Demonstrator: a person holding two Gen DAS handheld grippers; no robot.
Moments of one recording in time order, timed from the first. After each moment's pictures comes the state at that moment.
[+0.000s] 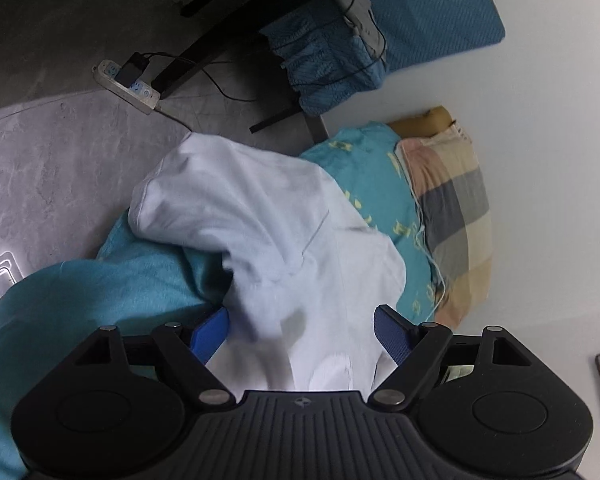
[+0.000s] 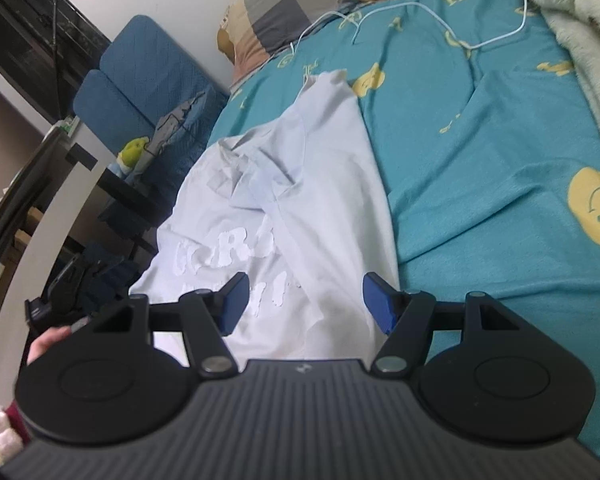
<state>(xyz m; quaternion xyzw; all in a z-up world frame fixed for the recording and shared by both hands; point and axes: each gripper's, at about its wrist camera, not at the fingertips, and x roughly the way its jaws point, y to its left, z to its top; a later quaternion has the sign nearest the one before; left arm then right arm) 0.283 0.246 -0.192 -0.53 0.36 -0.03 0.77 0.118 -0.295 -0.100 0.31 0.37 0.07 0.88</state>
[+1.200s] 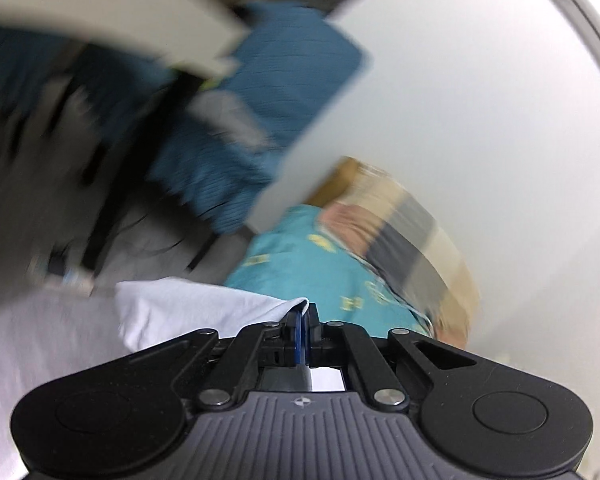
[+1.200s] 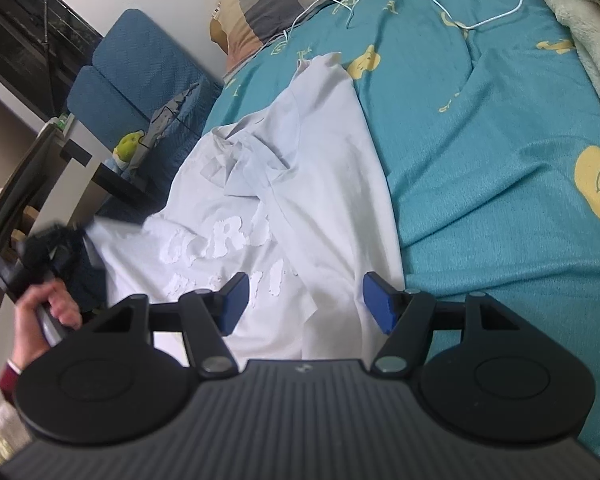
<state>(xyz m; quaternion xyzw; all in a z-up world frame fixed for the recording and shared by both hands) 0.312 0.191 -0.079 -0.28 0.21 -0.08 0.93 0.120 -0.294 -0.108 0.32 0.38 0.06 0.87</state>
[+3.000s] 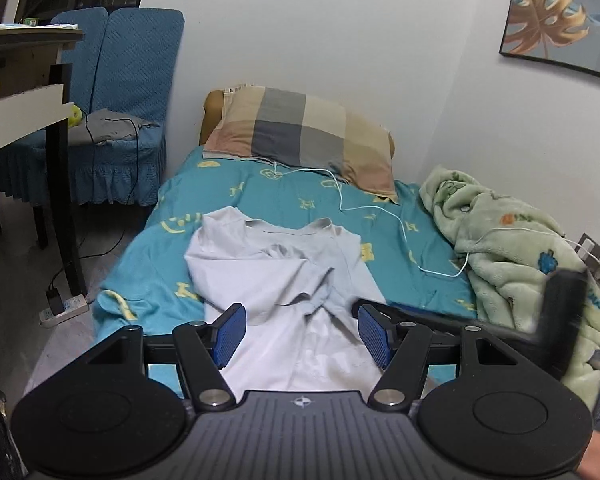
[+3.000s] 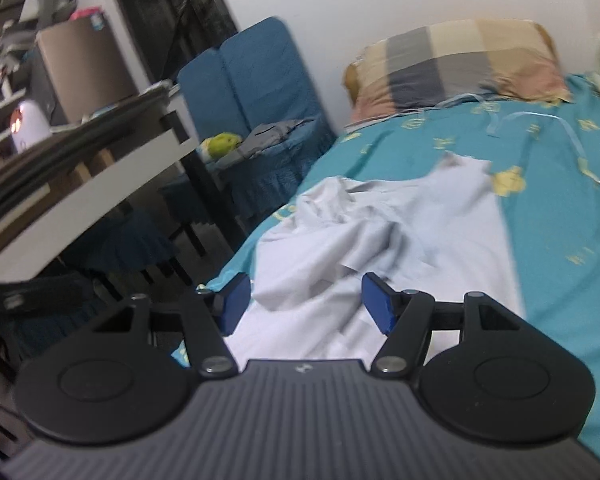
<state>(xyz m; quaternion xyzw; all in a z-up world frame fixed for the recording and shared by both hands) 0.085 0.072 -0.013 -0.07 0.28 -0.18 0.94 0.156 -0.197 -0.062 0.14 0.26 0.19 0.94</state>
